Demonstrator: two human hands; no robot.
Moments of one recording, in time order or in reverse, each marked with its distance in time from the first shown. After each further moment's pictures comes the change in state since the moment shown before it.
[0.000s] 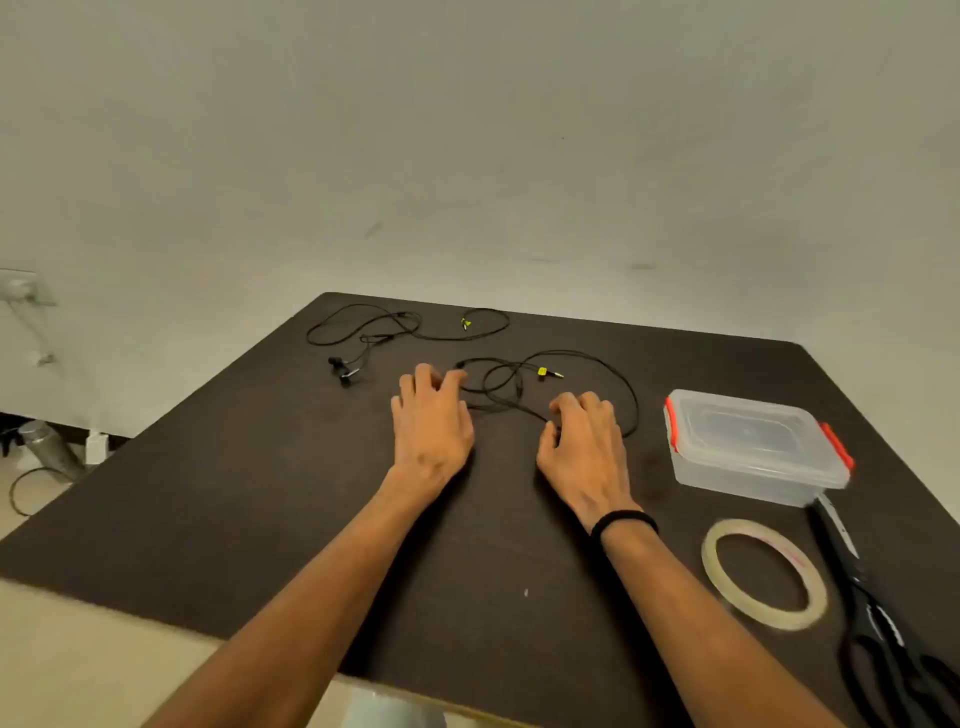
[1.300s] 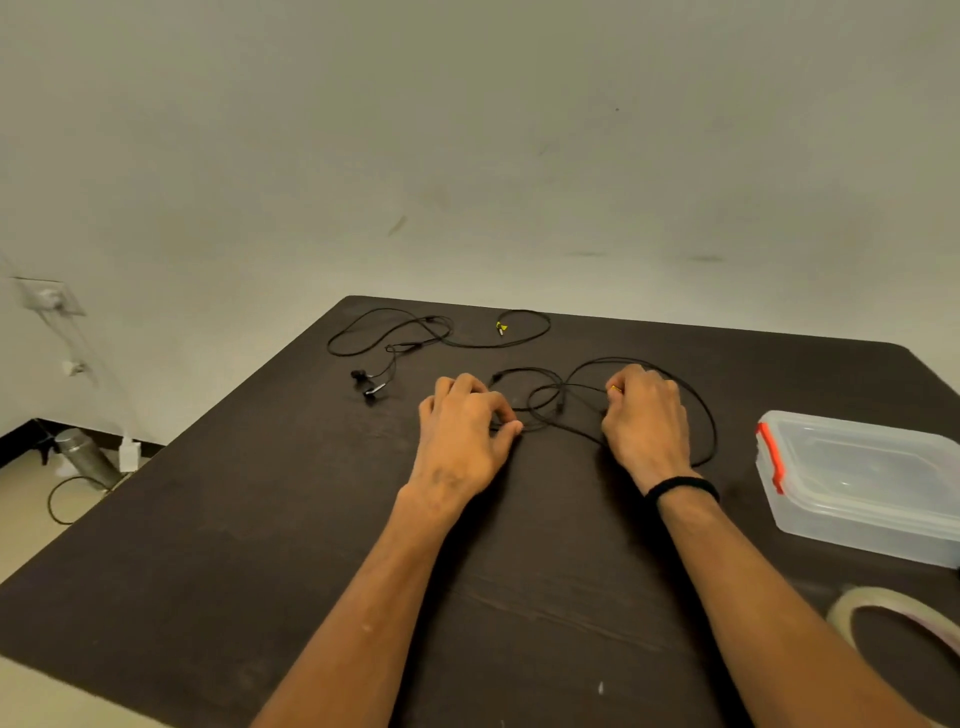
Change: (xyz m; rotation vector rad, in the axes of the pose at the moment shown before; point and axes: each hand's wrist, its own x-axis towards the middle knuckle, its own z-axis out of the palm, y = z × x) left_hand 0.029 -0.018 -0.007 -0.061 -0.133 0.084; right_hand 0.085 0.010 0.032 0.024 -0.022 0.199
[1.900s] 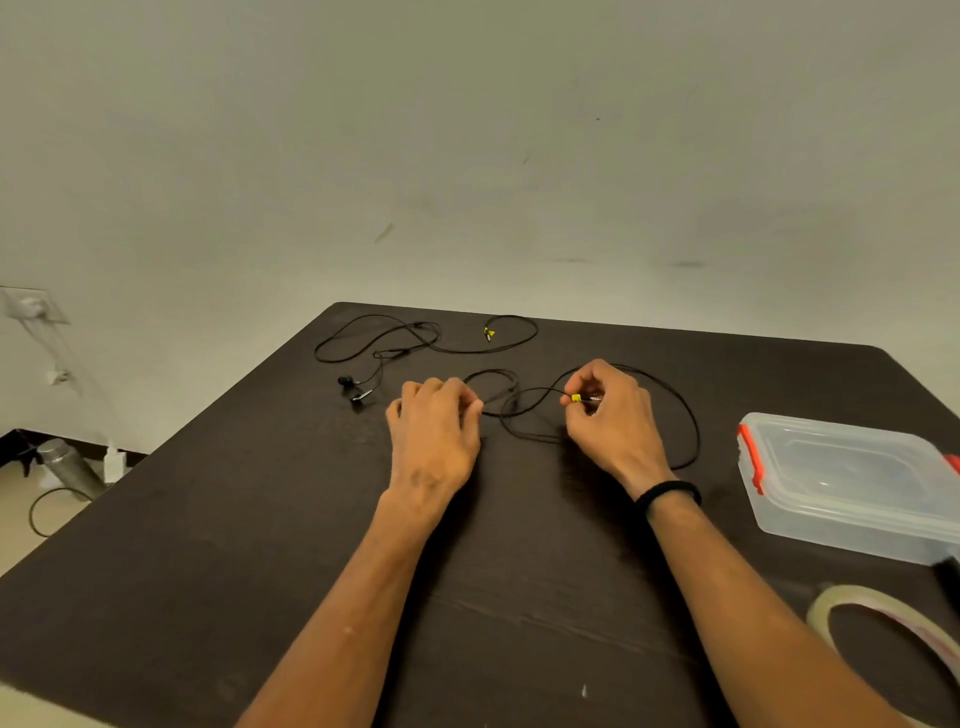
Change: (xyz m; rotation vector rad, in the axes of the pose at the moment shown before) left_hand 0.002 -0.006 0.000 -0.009 0.147 -0.112; right_hand -0.012 -0.011 -0.012 0.485 -0.063 -0.101
